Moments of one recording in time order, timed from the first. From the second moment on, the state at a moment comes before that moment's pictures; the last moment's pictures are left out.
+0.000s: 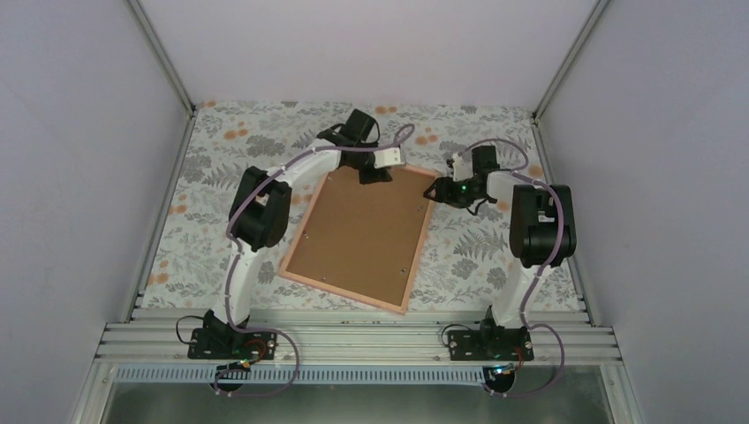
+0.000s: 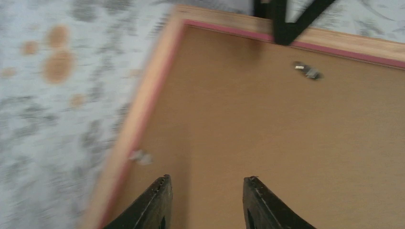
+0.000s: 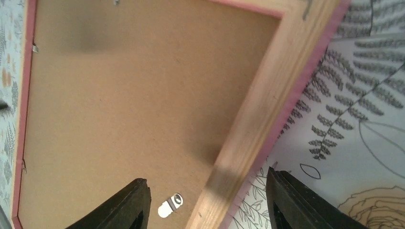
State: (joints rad) left arm -0.56 2.29 1.96 -0.61 0.45 0.83; right arm 0.02 1.90 1.13 -0.37 -0.64 0.11
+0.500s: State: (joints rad) left arm -0.69 2.35 1.89 -0.55 0.54 0.81; right arm 0.02 1.99 1.16 -0.31 -0.71 0.13
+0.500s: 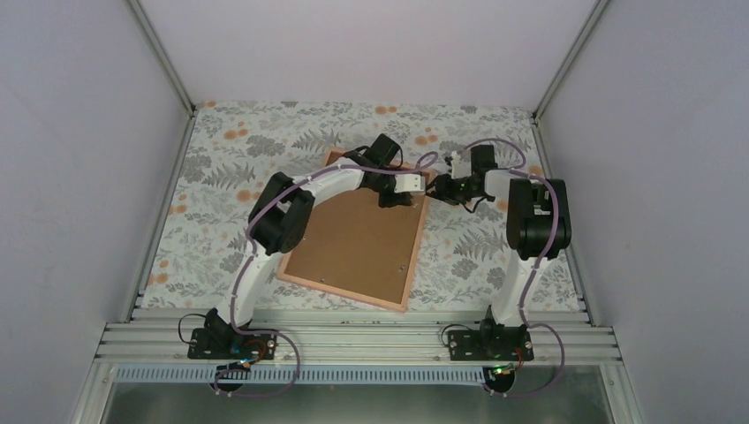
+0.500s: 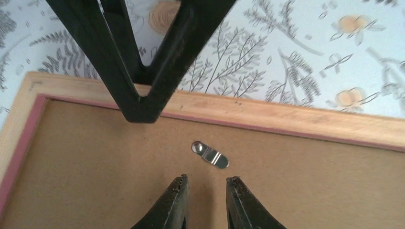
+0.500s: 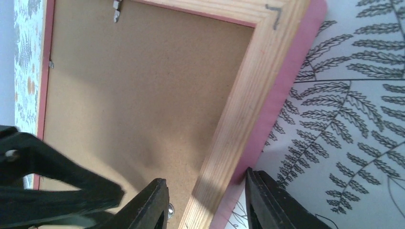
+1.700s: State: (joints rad) left arm -0.75 2.50 2.03 -0.45 0.42 0.58; right arm 0.01 2.02 1.18 -0.23 -0.67 0.21
